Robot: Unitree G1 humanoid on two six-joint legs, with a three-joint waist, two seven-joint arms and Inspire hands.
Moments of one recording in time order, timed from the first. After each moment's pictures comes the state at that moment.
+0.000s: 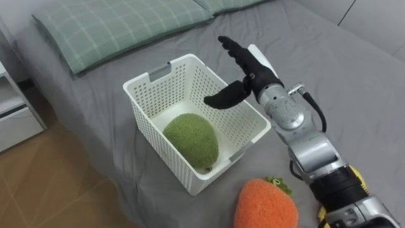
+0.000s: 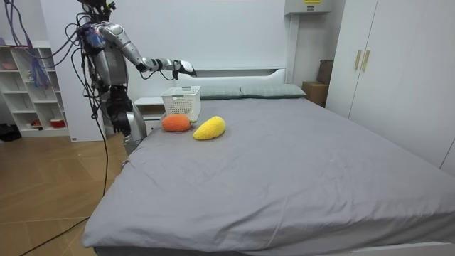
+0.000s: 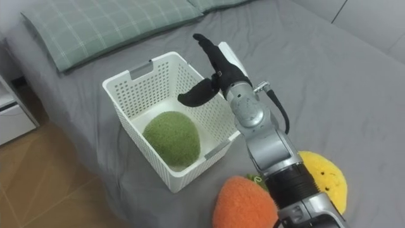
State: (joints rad) left arm 0.20 0.16 0.23 0.94 0.08 0.20 0.21; right arm -0.49 -0.26 0.32 0.29 -0.16 0.24 0.02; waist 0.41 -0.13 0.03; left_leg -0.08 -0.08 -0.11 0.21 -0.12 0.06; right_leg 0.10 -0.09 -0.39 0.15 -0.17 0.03
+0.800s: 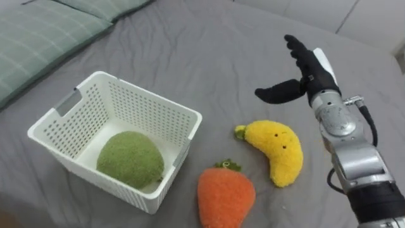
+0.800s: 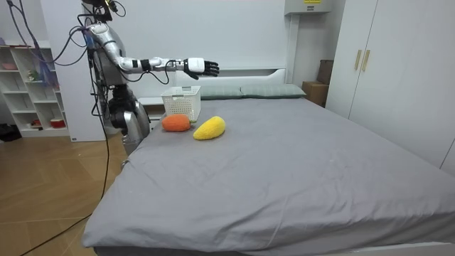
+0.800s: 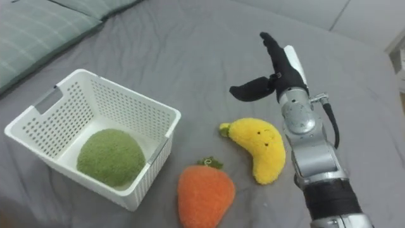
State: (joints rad) left arm 0.19 0.16 0.21 0.94 0.07 0.16 0.19; right arm -0.34 -0.36 0.02 0.29 -0.12 0.20 -0.05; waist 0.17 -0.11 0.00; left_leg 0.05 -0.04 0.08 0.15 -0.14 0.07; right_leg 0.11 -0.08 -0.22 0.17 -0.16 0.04
